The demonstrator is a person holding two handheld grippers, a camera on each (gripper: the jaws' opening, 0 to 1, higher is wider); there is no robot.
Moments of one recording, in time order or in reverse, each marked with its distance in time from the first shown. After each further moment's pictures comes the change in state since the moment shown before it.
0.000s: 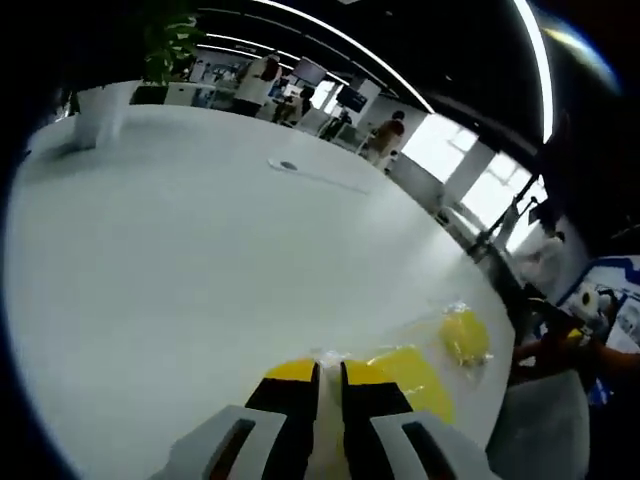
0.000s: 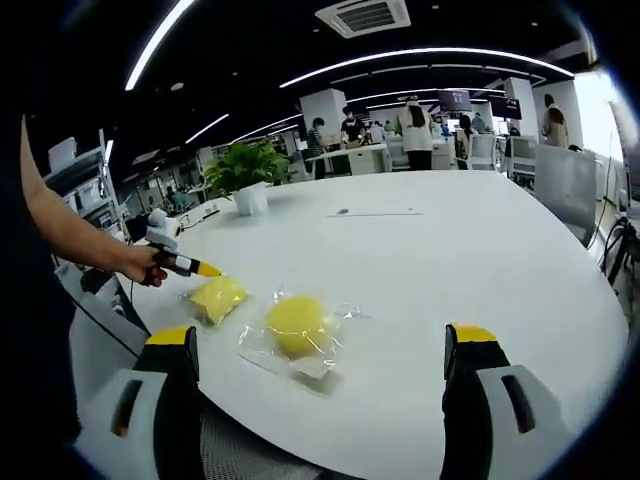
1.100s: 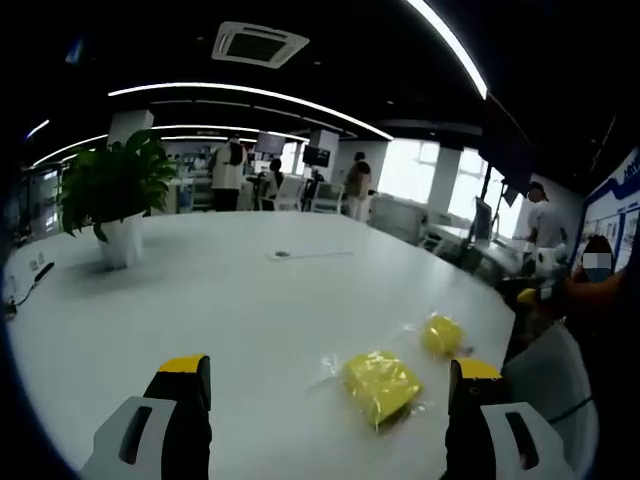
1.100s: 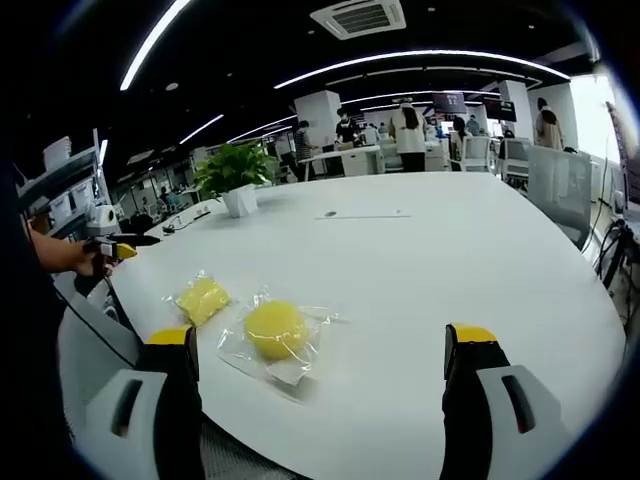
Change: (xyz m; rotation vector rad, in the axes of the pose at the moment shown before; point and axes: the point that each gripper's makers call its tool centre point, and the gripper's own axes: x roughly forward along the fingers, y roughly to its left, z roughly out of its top) left arm -0.138 -0.023 0.024 0.267 -0.269 0.038; right arm 0.005 -0.023 0.002 -0.001 0.004 -0.025
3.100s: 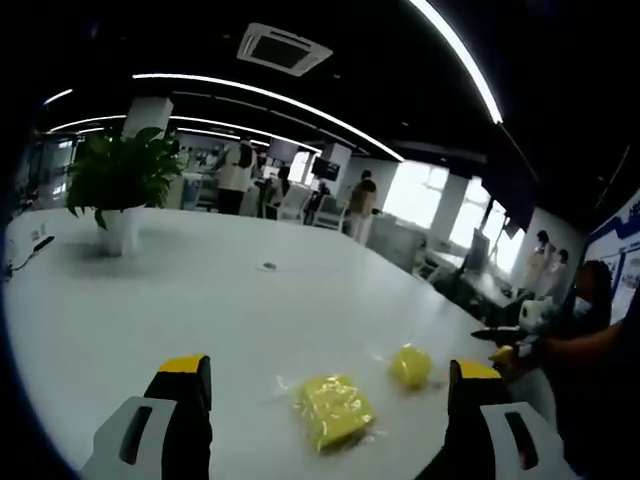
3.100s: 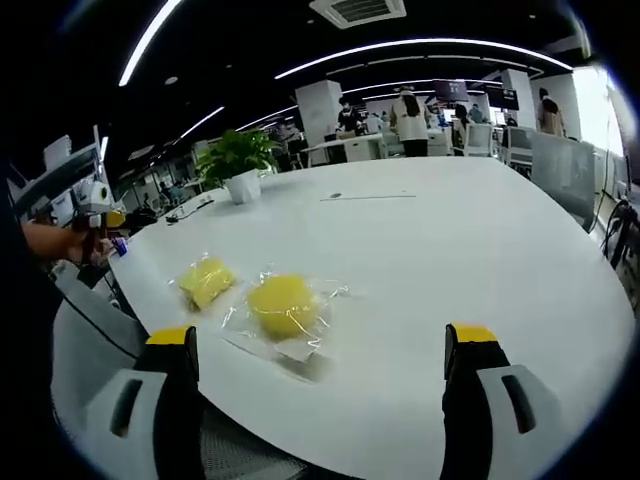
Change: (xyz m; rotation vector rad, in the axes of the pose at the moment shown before) left arm 0.010 -0.045 0.033 -0.119 -0.077 -0.029; right arm 0.006 0.007 -0.029 0.016 0.032 0.010
